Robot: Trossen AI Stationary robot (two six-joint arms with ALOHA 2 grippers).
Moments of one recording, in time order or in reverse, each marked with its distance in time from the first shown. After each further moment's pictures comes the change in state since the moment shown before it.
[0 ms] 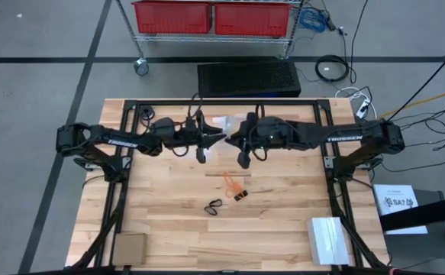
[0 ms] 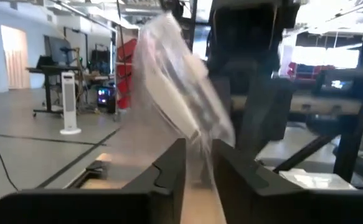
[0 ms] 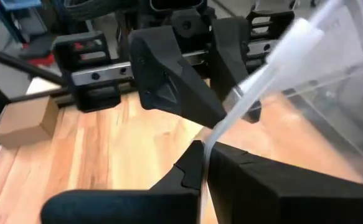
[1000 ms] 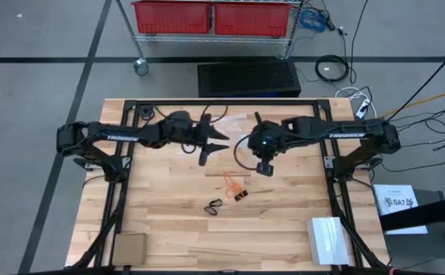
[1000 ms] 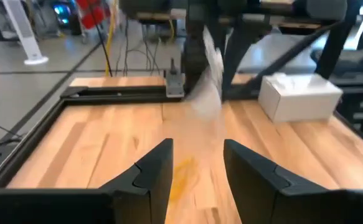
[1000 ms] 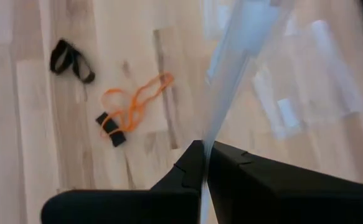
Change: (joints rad) left arm 0.039 0.000 0.173 -0.583 0.166 0.163; right arm 0.018 0.057 0.201 -0.796 -0.068 -0.043
